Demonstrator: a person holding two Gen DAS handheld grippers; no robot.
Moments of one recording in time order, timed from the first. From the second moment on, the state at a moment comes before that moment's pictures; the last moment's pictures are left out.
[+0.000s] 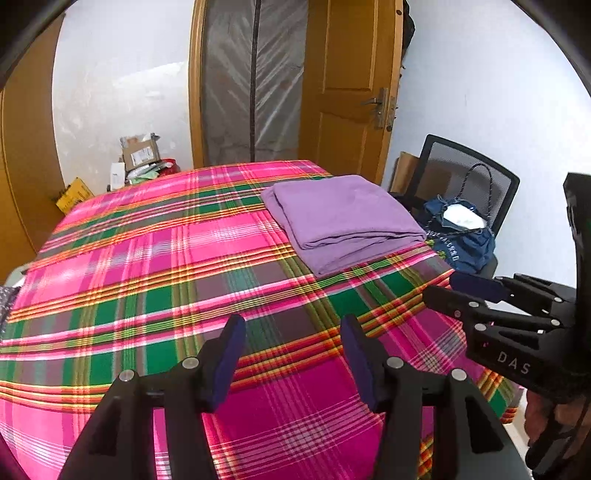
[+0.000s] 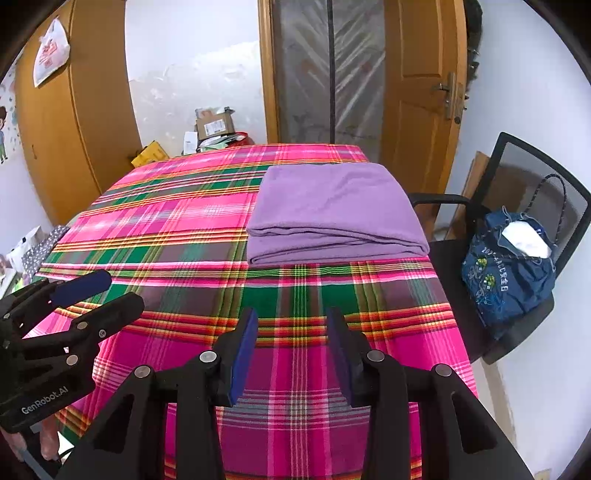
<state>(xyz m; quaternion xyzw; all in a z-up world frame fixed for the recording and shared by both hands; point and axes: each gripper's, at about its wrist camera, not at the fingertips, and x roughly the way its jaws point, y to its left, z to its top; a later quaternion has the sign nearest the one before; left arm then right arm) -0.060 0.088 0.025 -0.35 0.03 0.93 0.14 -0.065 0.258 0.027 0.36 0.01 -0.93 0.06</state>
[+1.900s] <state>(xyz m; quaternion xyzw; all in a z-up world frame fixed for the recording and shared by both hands) -0.070 0.107 0.018 -0.38 -0.01 0.90 0.21 -0.074 0.267 0.018 0.38 0.00 -0.92 0.06</state>
